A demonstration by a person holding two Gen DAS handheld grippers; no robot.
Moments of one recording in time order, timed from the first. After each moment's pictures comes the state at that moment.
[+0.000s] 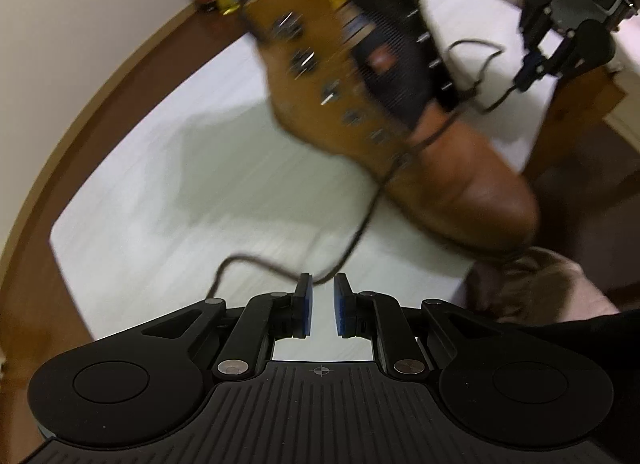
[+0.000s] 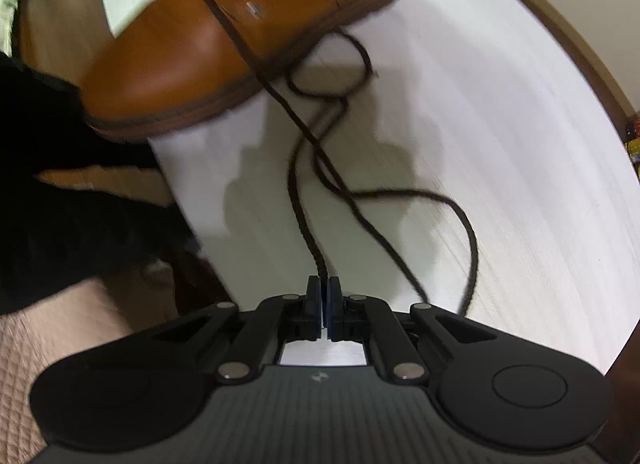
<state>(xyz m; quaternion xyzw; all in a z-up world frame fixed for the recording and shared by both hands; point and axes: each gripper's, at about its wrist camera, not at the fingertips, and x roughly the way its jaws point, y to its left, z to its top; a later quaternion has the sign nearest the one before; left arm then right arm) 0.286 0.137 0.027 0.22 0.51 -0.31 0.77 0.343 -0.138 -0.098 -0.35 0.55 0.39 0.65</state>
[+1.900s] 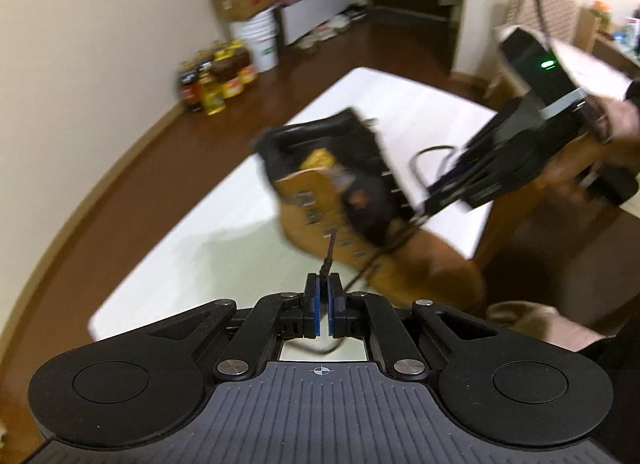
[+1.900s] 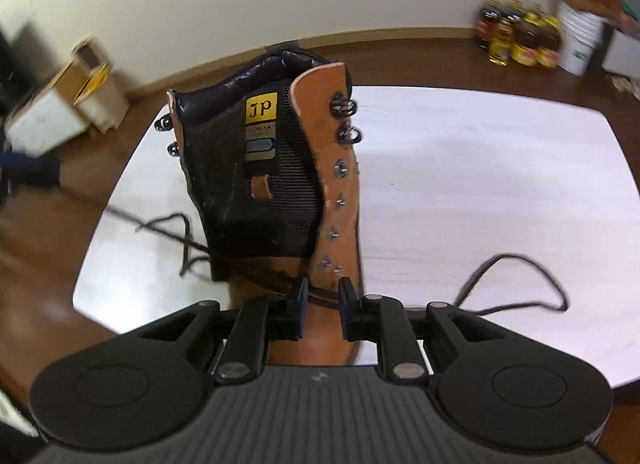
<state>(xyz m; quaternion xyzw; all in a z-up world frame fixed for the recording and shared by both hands) 0.296 0.168 0.096 0.19 0.41 -0.36 0.82 0.328 -0.025 -0.052 0.01 0.50 0.15 0.85</state>
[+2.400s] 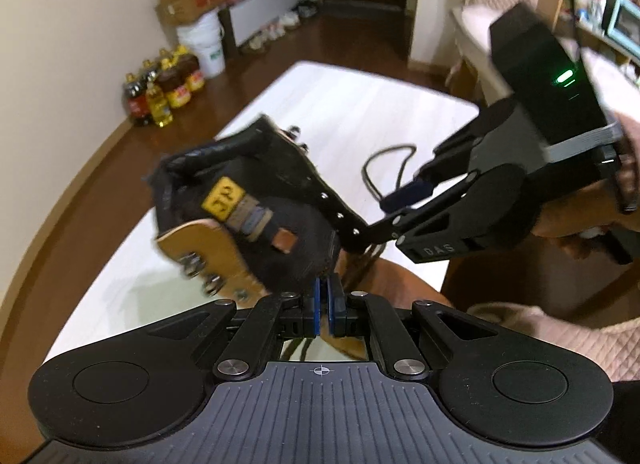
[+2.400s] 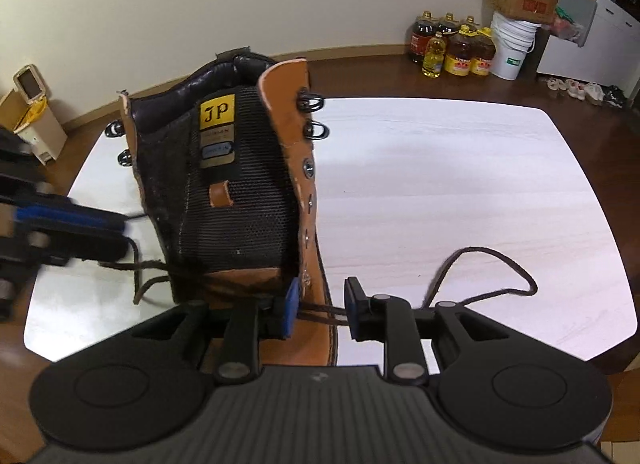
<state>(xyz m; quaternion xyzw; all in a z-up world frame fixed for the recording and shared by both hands) 0.317 0.077 0.039 0.24 0.42 -0.40 0.78 0.320 -0.031 -0.056 0.00 0.47 0.07 0.88</state>
